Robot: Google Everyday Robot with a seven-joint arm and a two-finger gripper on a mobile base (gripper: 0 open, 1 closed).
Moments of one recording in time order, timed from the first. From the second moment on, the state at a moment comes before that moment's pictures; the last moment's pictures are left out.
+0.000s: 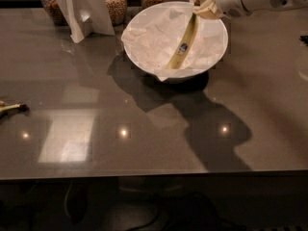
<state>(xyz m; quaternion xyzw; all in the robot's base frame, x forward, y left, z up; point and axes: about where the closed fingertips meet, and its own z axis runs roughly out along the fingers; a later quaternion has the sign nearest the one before) 0.705 -0.144 1.022 -0.57 0.61 -0.08 0.54</state>
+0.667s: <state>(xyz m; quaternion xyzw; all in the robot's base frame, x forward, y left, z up) 0.665 -0.140 1.061 -0.60 0.57 -0.10 0.55</state>
